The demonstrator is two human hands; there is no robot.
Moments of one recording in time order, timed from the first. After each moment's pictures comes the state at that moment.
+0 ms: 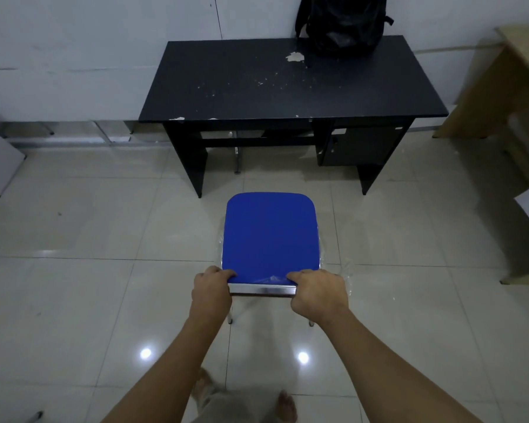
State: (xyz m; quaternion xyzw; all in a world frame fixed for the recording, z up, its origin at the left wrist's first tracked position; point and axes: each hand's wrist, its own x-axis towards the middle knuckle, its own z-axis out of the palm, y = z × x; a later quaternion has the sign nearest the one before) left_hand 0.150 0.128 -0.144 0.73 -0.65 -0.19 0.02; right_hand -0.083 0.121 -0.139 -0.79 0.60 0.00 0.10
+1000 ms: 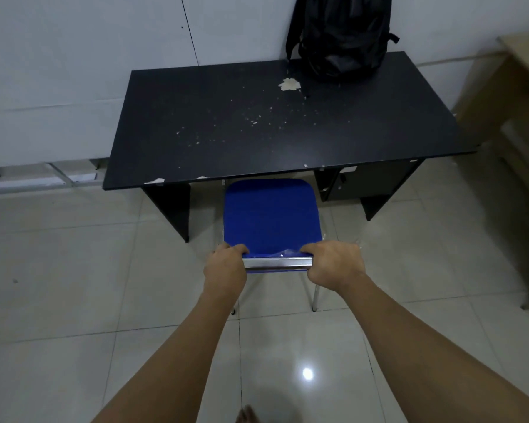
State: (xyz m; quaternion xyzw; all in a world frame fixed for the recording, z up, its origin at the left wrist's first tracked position) left_hand 0.180 -0.218 -0.149 0.69 -0.70 -0.19 0.04; right_hand -0.054 -0.208 -0.131 -0.77 0.63 0.01 0.07
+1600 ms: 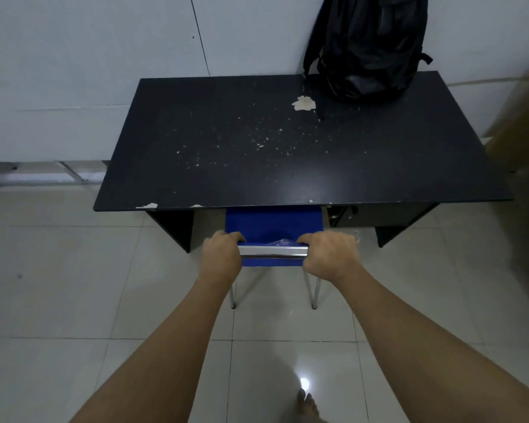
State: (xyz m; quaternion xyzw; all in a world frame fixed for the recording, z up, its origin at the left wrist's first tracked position) left_hand 0.150 -0.355 -0.147 0.71 -0.68 -0.16 0.06; right_hand -0.083 -0.362 -0.127 -0.79 0.61 0.02 0.07
